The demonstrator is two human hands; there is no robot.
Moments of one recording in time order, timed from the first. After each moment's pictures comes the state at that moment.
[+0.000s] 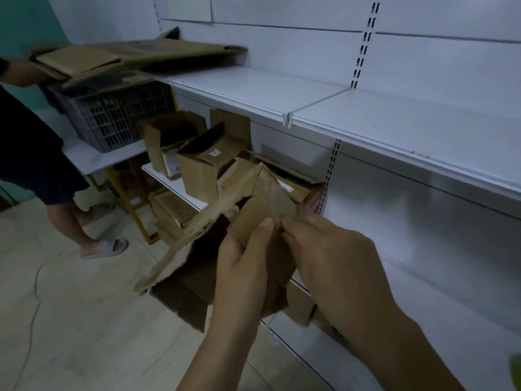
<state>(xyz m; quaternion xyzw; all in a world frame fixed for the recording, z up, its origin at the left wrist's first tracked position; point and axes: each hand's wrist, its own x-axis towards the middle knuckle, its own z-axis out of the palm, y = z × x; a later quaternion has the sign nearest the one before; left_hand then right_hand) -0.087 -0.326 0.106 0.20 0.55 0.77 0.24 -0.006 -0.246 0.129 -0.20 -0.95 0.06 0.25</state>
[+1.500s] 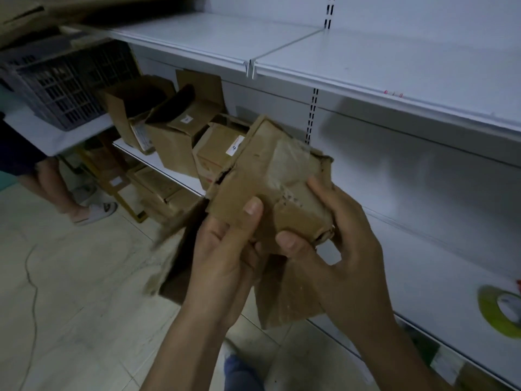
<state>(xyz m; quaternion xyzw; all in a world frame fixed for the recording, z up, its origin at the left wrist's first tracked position) -0.071 -0.329 0.094 0.23 0.40 0.80 0.38 0.037 -0.246 0.079 -0.25 -0.76 0.45 0.40</state>
